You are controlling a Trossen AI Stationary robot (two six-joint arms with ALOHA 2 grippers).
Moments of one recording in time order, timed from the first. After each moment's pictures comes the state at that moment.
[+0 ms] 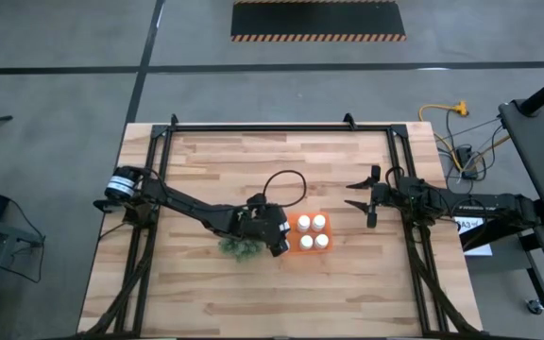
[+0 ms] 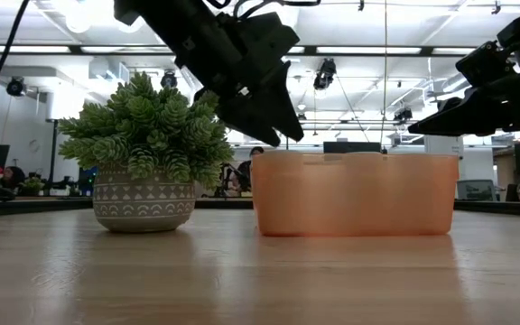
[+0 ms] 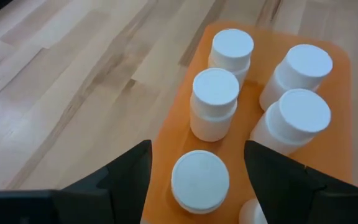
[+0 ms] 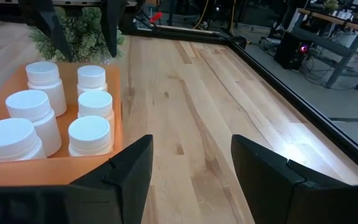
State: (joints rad) left arm -0.24 1.80 1.19 -0.17 -0.50 -0.48; right arm -0.14 0.26 0.02 0.00 0.05 -0.11
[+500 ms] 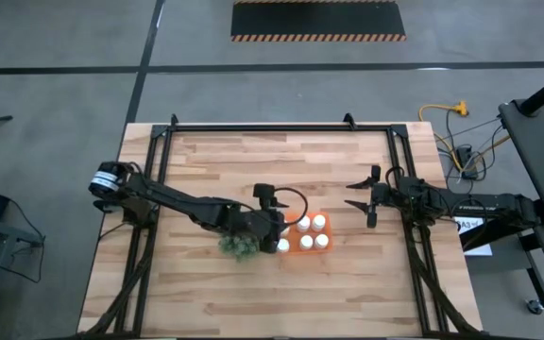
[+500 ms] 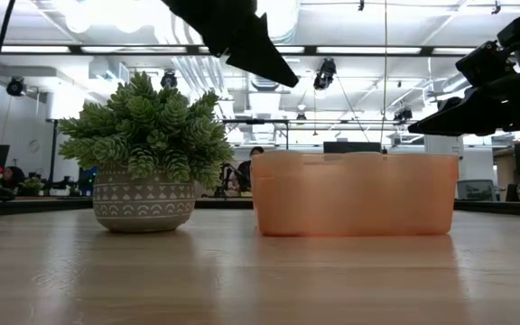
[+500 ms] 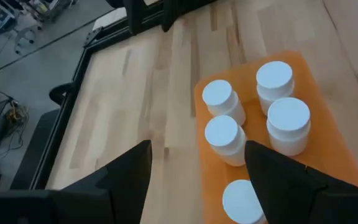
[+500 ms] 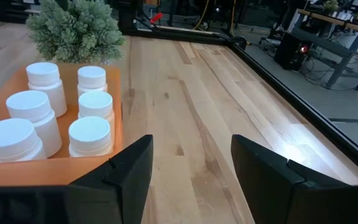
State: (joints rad) left arm -0.24 1.67 1.21 -0.16 -0.50 0.16; right arm -0.14 0.26 0.02 0.01 0.05 -0.11
